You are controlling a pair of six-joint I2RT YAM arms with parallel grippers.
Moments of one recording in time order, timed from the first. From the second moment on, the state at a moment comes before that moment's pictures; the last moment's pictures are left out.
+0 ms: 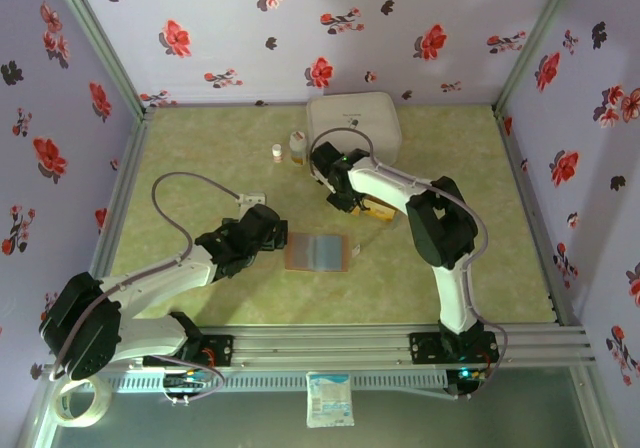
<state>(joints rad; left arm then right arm) -0.81 1.21 0.66 -0.32 -0.52 -0.56 0.68 2.07 1.60 -0.90 0.31 -0.19</state>
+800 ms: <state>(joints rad) -0.81 1.25 0.66 -0.33 -0.52 -0.56 0.69 2.04 1.59 -0.93 0.24 -0.20</state>
